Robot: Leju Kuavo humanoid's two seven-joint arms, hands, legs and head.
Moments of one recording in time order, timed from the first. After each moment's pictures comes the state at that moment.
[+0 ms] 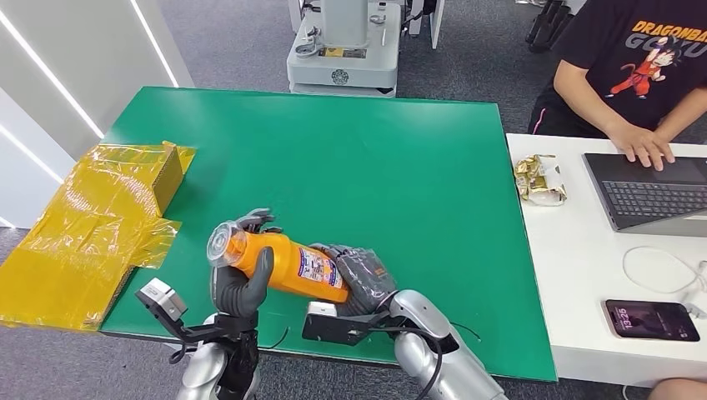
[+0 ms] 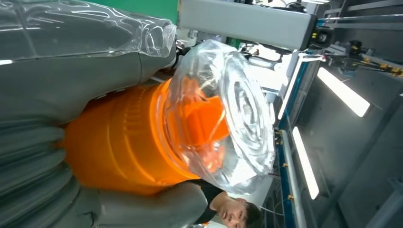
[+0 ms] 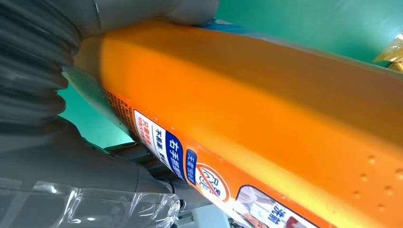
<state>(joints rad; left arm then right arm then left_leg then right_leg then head) 0.03 -0.22 -0.26 -1.58 0.20 -0.13 -0.57 -0.46 0.10 0.65 -0.89 0.80 -0.06 -0.30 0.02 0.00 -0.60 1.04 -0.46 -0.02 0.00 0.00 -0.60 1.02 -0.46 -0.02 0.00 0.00</state>
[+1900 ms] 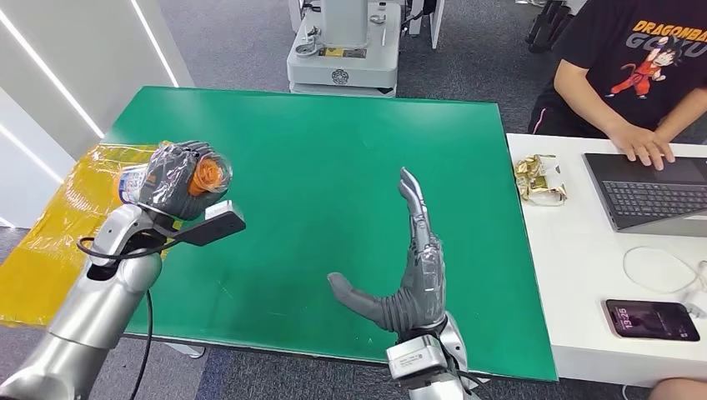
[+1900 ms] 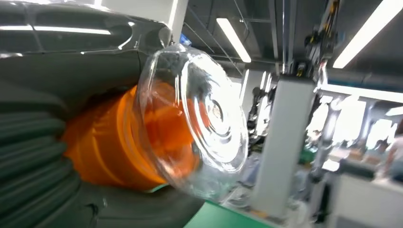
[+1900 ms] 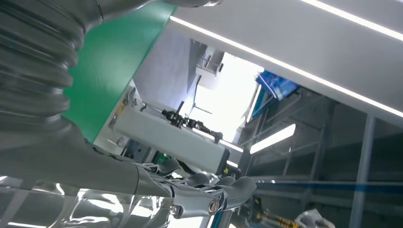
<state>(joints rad) -0.45 0.38 -0.36 -1.42 -0.80 0.11 -0.21 -0.24 0.07 0.63 -1.48 0.29 -0.49 -0.55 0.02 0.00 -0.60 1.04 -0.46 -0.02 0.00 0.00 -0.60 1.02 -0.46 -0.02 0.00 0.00</state>
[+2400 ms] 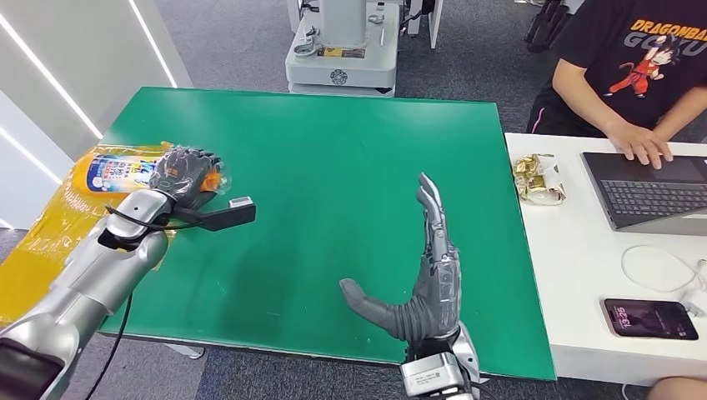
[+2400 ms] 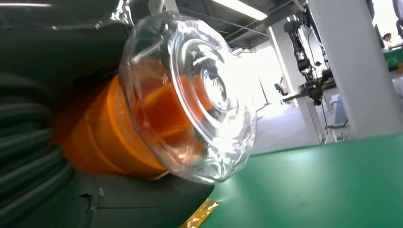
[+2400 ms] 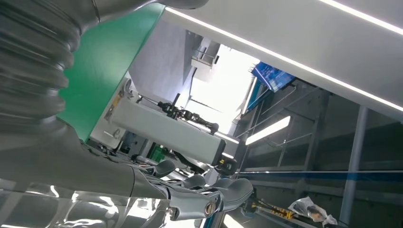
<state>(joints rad) -0.66 0.44 -0.61 -0.99 -1.06 0.12 -0.06 -0.20 0.05 0.62 -1.54 0.32 -0.50 -0.54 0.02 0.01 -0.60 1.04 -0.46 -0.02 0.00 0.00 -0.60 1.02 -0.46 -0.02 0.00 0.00</state>
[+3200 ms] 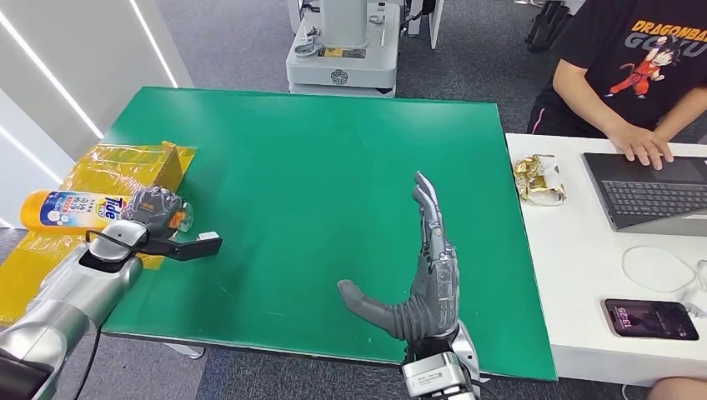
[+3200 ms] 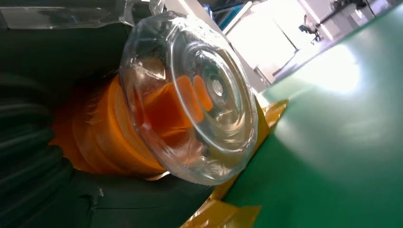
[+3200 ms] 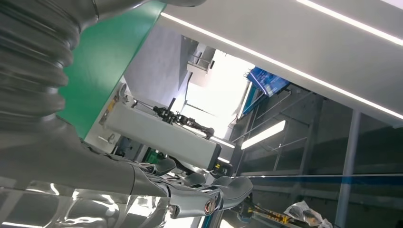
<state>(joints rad) -0.63 0.49 -0.58 -0.73 -1.22 0.10 -0.06 -0.21 0.05 0.62 -1.54 0.30 -0.47 -0.56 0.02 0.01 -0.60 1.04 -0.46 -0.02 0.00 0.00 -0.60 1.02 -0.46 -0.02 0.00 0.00</state>
